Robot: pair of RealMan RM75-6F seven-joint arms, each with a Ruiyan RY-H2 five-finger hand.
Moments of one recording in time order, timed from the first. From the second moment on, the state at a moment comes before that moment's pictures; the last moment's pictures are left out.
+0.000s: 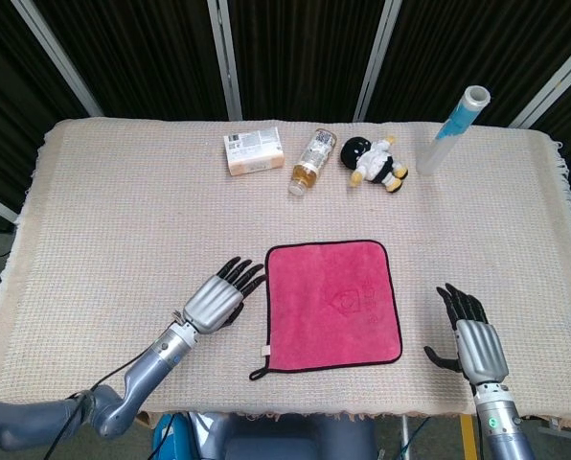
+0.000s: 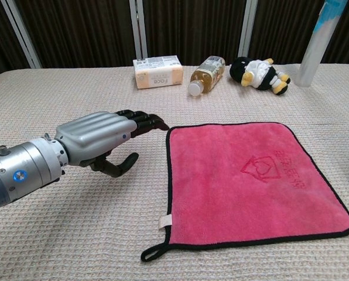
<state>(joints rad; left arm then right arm) -0.69 -1.71 -0.10 -1.41 1.42 1.00 0.38 0.15 -1.30 0.04 -1.77 -1.35 1.32 -0.13</state>
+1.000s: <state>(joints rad) -0.24 -1.43 0.05 -1.47 1.50 1.62 0.16 0.16 -1.34 0.05 -1.63 -1.44 1.36 -0.16</state>
